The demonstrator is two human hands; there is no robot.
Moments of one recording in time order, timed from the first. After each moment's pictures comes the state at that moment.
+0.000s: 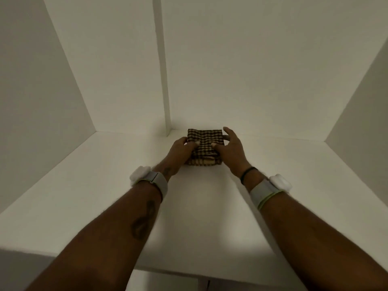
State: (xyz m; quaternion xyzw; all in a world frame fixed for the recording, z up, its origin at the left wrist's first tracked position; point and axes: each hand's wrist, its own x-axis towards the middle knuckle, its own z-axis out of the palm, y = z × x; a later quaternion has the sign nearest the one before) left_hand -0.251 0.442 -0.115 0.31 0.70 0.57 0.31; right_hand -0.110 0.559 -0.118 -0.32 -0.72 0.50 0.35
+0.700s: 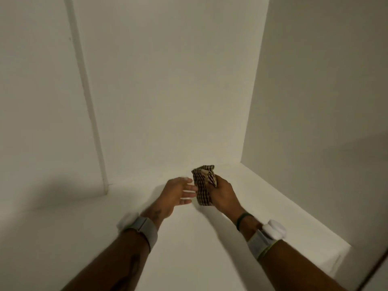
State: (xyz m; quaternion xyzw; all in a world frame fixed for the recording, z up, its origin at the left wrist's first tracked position) left_hand -0.172 0.492 -0.075 0.39 0.55 0.52 0.53; right_hand 0.002 0.521 -0.076 -0.47 -0.70 0.34 0.41
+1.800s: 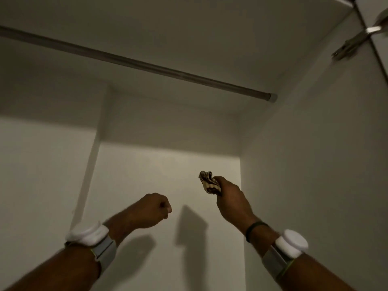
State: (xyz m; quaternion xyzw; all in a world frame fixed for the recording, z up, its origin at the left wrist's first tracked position) left_hand -0.162 0.509 0.325 0.67 0.64 0.38 -0.05; right_hand 0.086 0.595 0.339 -0.32 -0.79 -0.05 0.53
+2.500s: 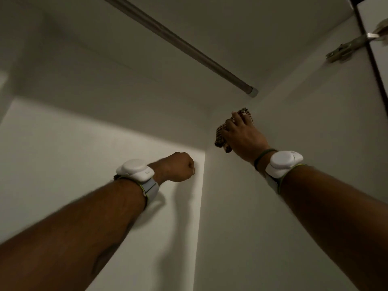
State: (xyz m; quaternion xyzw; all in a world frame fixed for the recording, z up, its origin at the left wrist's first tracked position) left_hand -0.045 0.660 0.433 0.77 0.52 0.34 -0.15; right_hand 0.185 0.657 0.506 -0.43 -0.59 -0.67 0.17
